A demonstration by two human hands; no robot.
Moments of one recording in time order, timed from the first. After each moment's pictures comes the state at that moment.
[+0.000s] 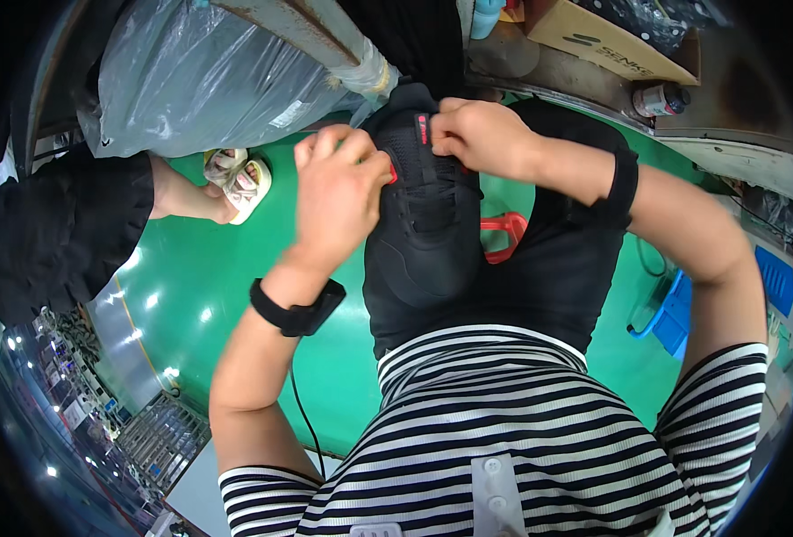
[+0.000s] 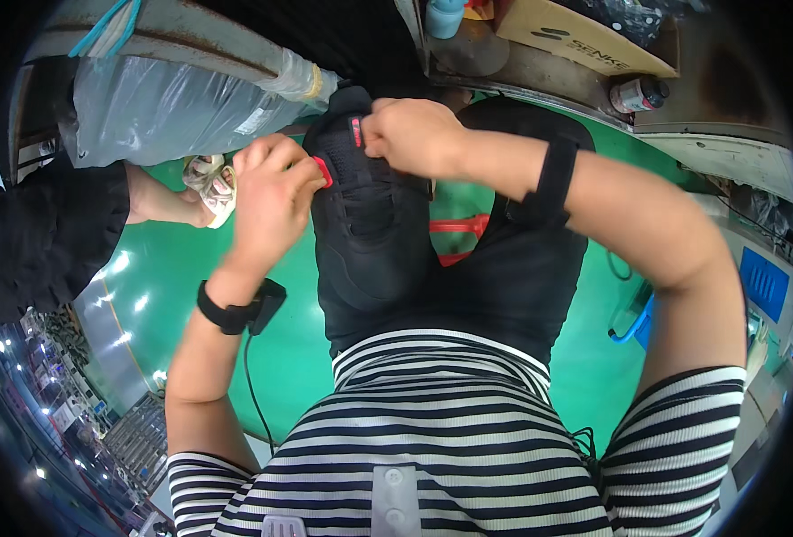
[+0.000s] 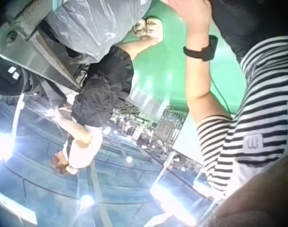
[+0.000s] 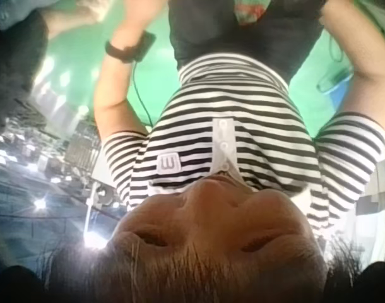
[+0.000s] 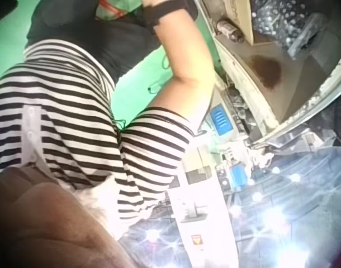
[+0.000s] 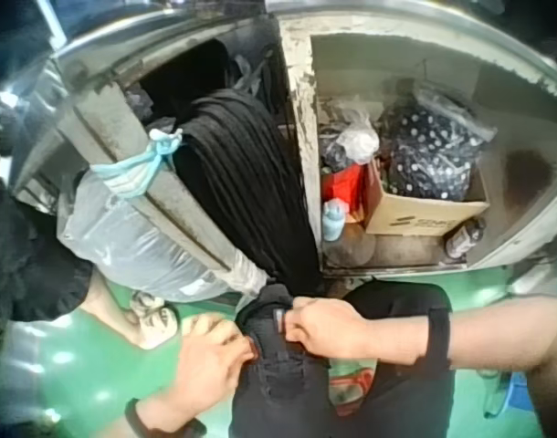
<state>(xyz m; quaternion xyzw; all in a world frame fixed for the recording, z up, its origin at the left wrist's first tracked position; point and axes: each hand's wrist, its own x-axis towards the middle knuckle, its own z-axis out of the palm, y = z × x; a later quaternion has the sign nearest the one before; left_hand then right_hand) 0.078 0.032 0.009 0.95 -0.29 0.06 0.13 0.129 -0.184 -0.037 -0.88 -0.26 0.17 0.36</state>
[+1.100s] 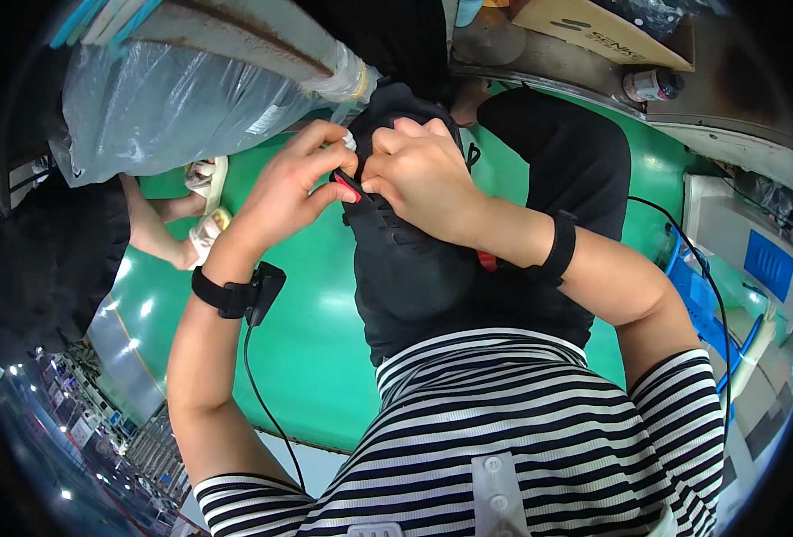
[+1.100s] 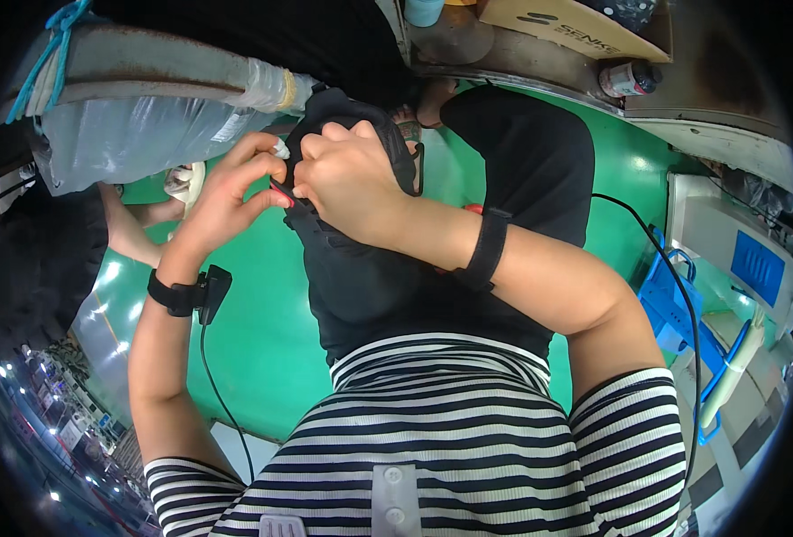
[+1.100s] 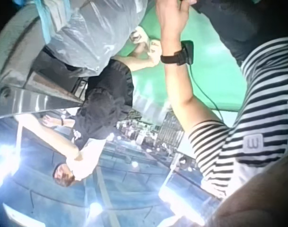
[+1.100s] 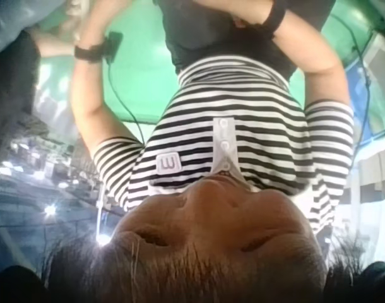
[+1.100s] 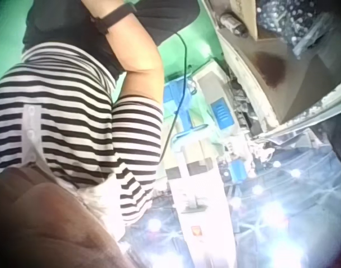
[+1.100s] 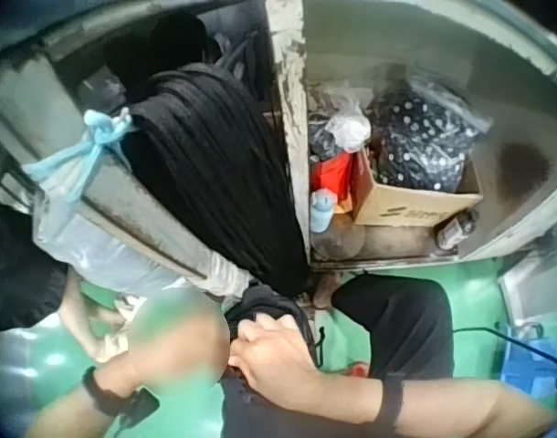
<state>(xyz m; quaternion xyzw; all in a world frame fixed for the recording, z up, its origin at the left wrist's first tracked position) 0.126 0.075 -0.003 0.87 -0.31 -0.21 0.33 0.092 -0.128 -0.055 -0.87 -0.25 -0.02 0.41</state>
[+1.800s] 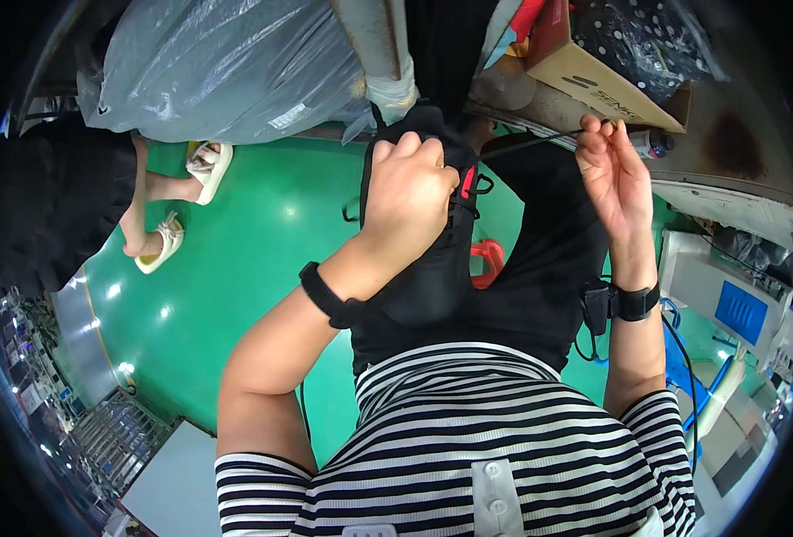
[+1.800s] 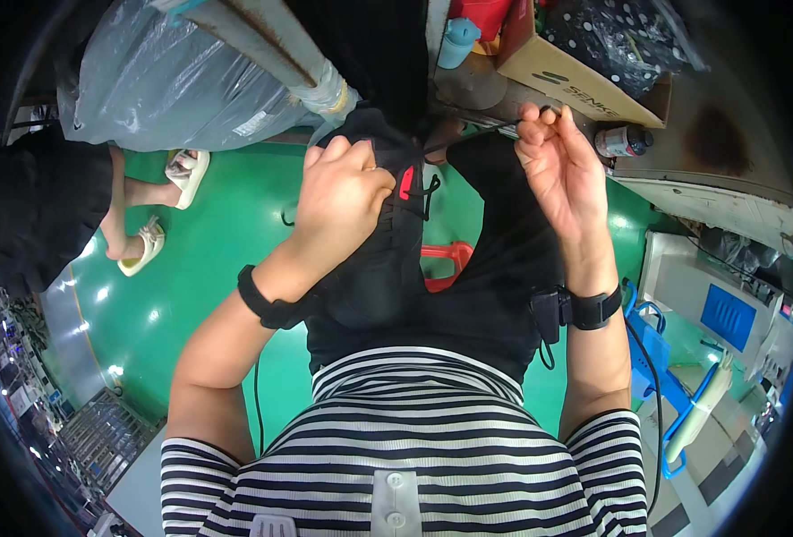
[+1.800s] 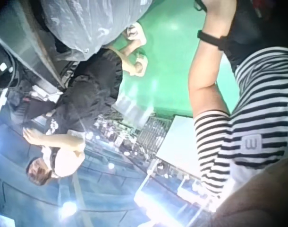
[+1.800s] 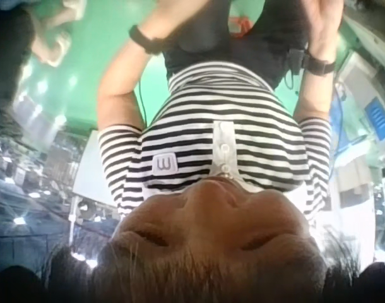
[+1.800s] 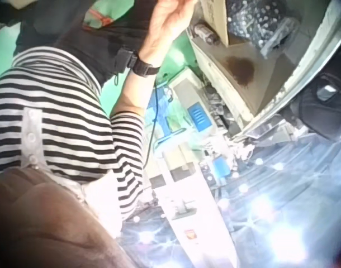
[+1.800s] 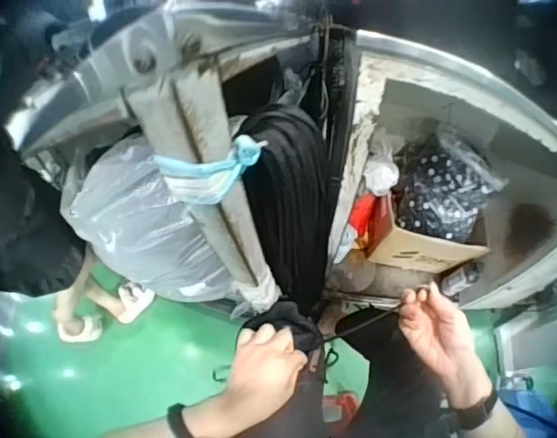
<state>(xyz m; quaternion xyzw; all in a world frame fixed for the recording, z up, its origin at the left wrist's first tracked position) 0.084 -0.013 -0.020 0.93 -0.26 0.07 0.24 0.114 -0.297 -0.026 -0.22 0.00 0.16 0.96</state>
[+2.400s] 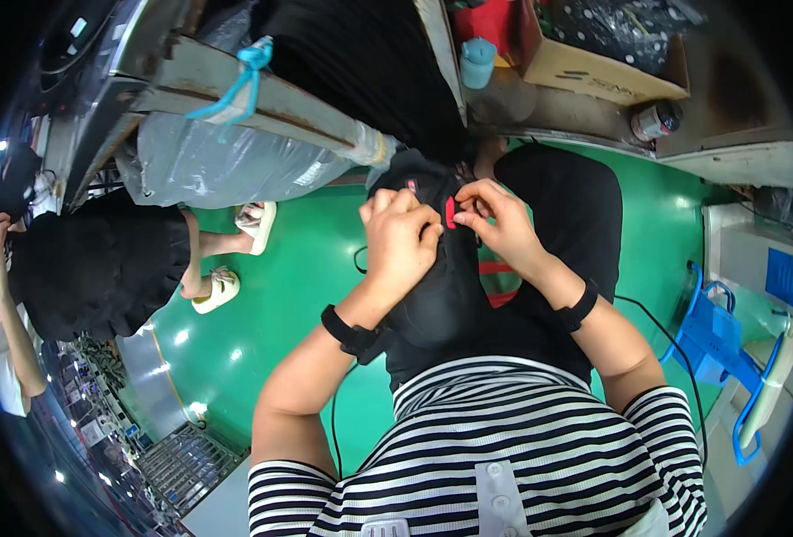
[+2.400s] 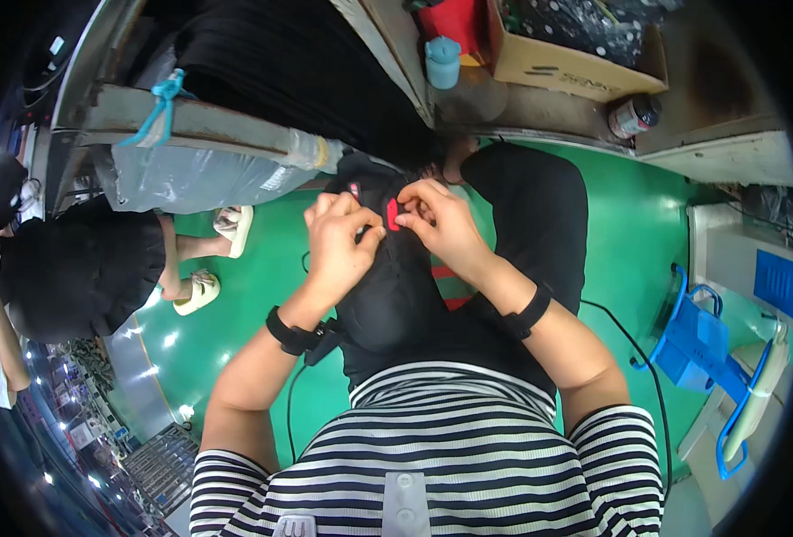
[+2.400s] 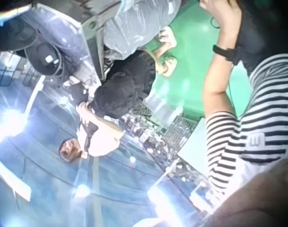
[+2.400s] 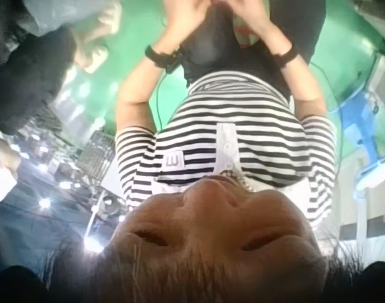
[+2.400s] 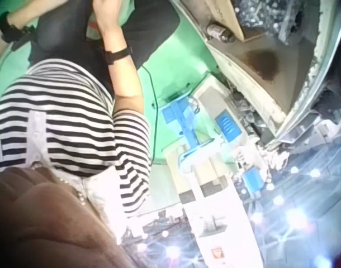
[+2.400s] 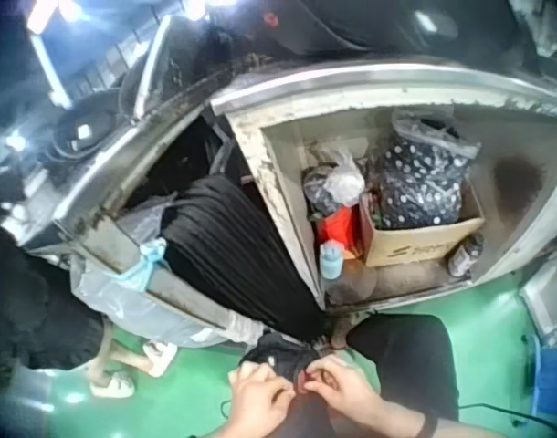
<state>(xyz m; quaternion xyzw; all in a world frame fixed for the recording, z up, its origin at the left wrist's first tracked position) 0.078 -0.028 -0.025 0.94 -0.20 0.02 0.26 0.067 -0.210 -0.065 -0.77 -0.05 0.04 0.63</state>
